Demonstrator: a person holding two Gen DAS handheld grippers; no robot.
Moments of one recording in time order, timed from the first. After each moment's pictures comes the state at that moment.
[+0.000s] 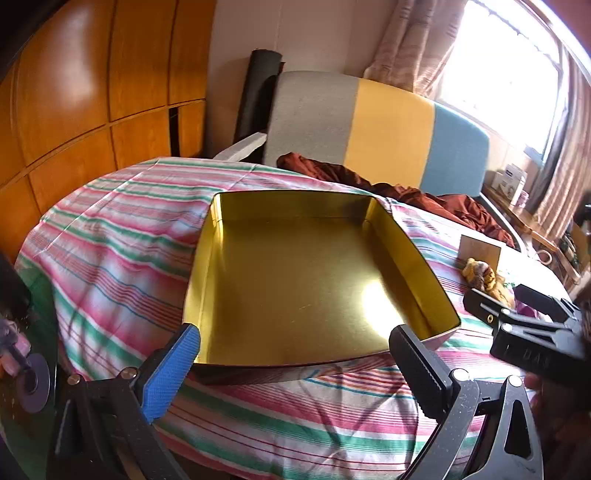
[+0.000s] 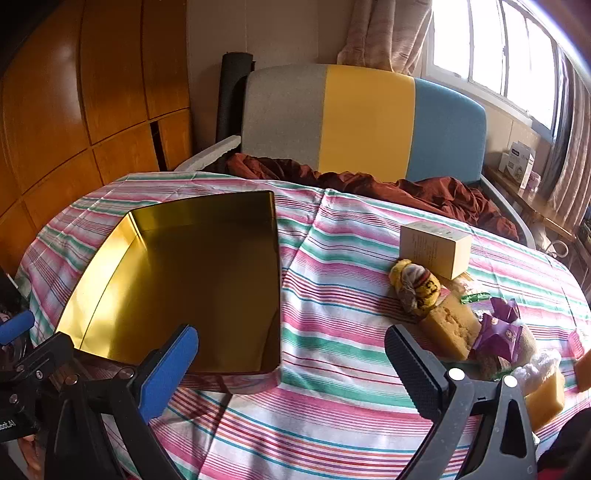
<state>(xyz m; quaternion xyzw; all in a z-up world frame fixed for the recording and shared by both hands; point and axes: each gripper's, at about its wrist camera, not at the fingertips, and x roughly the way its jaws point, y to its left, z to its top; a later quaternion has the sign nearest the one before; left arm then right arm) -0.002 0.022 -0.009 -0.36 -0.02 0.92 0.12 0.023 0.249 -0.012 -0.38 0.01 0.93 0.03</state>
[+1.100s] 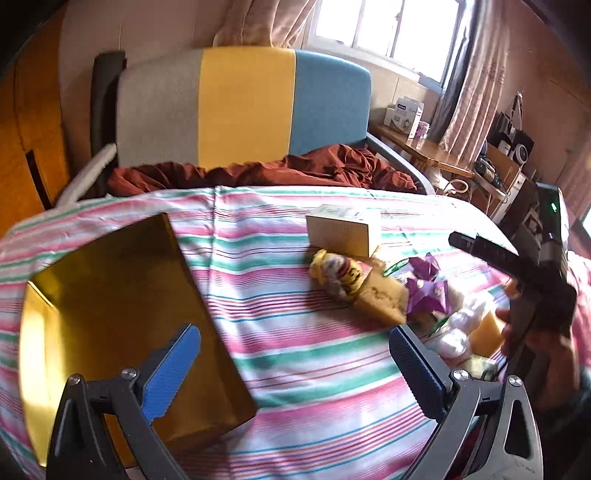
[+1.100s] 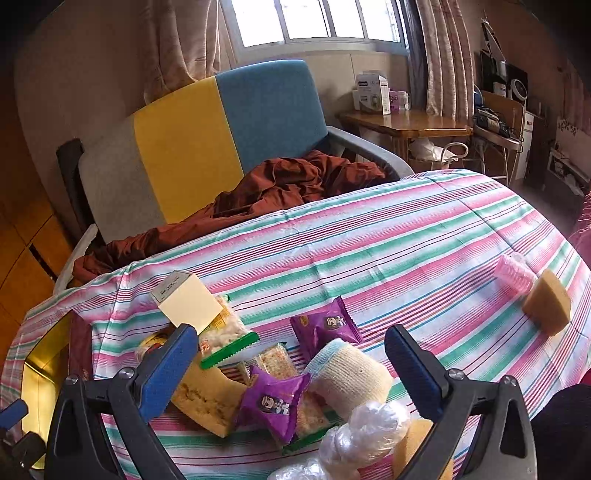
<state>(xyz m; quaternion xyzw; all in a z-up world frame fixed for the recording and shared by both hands) -0.055 0.241 0.018 -0.41 0.05 0.85 0.31 0.034 0.514 -0.003 -0.34 0.19 0.89 0.23</state>
